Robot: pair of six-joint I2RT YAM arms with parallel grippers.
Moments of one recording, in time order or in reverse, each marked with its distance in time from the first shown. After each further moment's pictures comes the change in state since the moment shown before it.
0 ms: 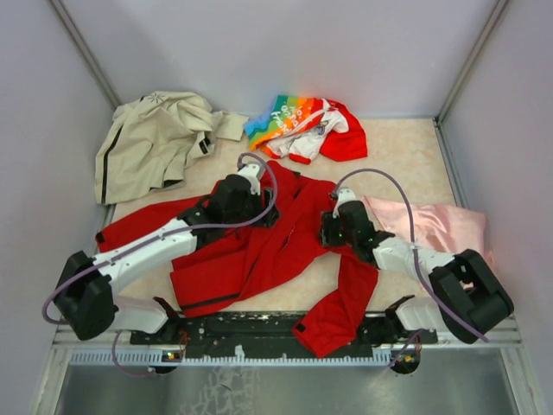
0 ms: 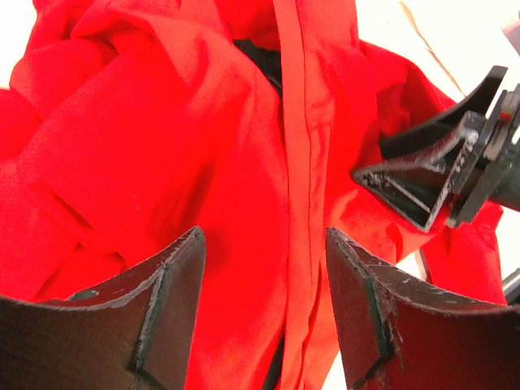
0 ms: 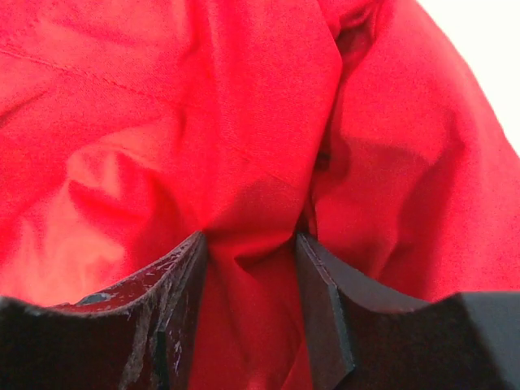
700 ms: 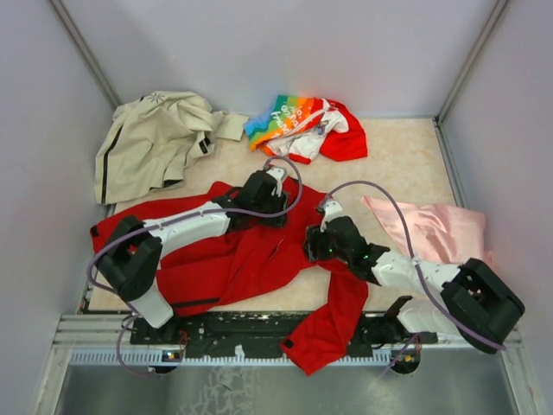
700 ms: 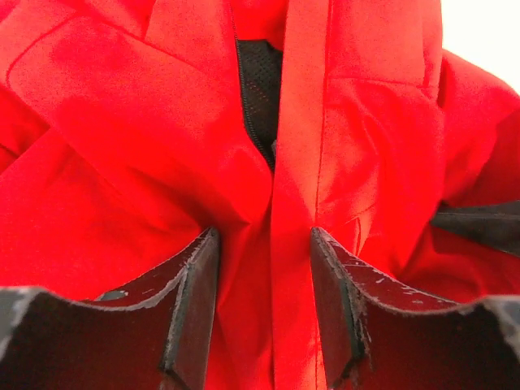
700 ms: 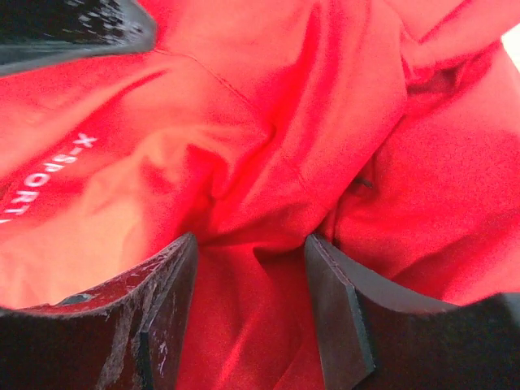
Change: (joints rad) left arm 0.001 0.364 0.168 0.002 0.050 0.072; right arm 0.217 -0.058 -0.113 0.121 0.064 0.103
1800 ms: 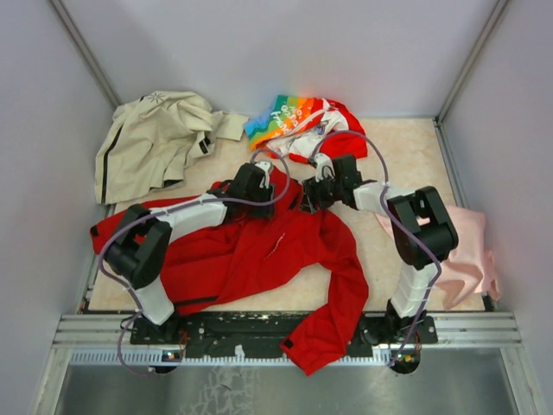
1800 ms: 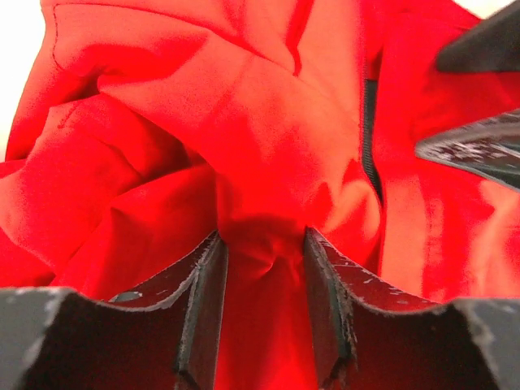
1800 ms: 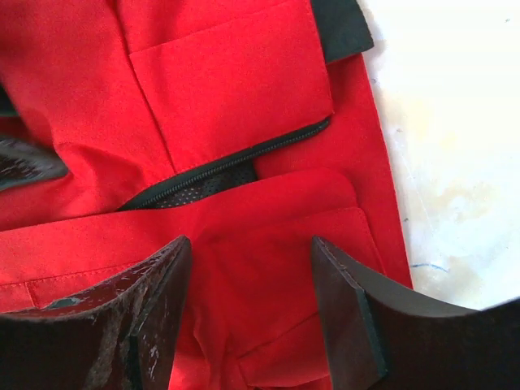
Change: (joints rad) left arm 0.127 0.065 0.001 0.034 -0.025 0.031; right arm -0.401 0.596 0.633 -0.203 -0.600 -0.422
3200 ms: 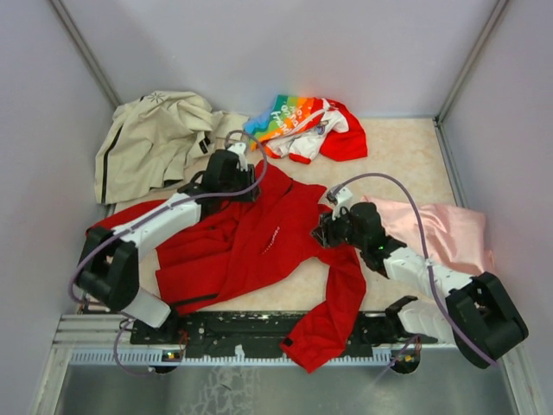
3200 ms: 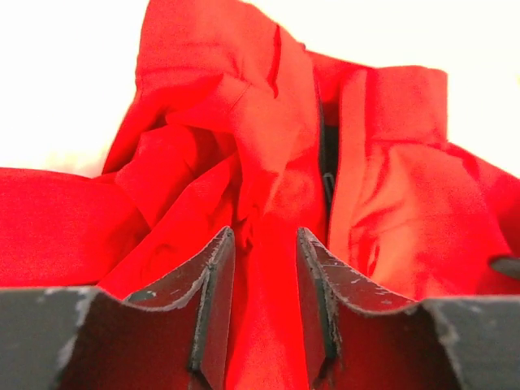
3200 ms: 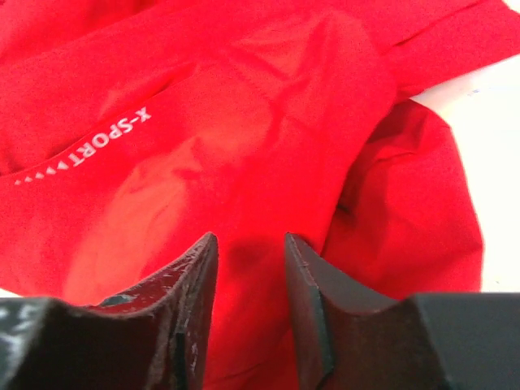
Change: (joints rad) left arm 0.113 -0.138 -0.014 -0.007 0.040 -0.003; right arm 0.158 -0.699 -0.615 0.222 0.219 0.167
